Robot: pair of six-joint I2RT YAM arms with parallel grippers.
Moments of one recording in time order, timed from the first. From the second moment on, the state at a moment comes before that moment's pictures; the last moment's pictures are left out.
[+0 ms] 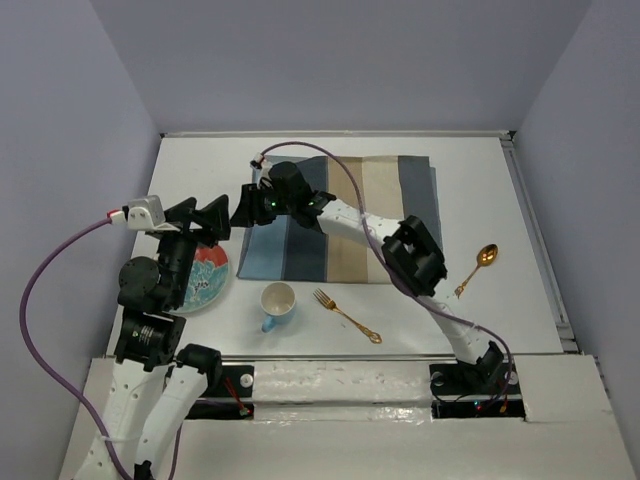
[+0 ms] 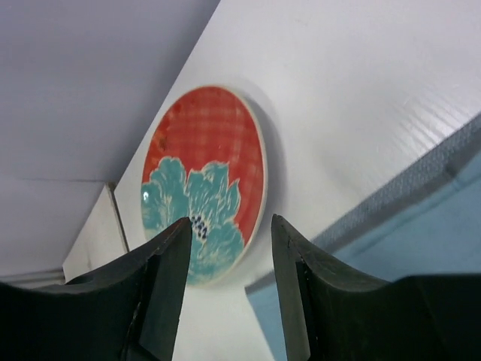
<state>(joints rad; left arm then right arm) -0.27 0.48 0.74 -0.06 -0.12 -0.37 0.84 2.38 2.02 -0.02 -0.45 0.64</state>
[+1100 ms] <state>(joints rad) -0.31 0.43 0.73 -0.06 -0.13 -0.36 0.94 2.74 2.33 -0.10 -0.49 0.83</state>
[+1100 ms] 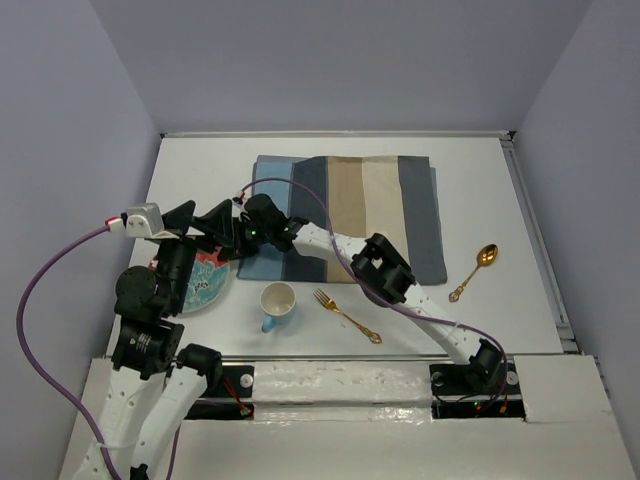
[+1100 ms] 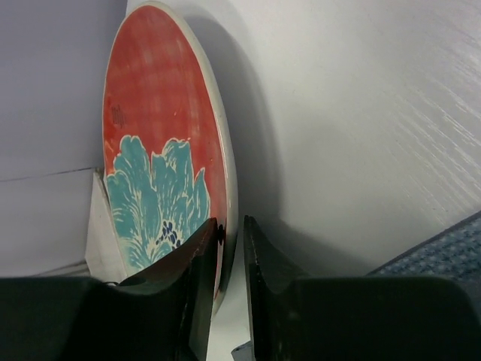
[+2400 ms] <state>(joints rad) -0.29 0.40 0.73 -0.08 -0.18 -0.33 0.72 2.34 1.89 0.26 -0.54 1.03</state>
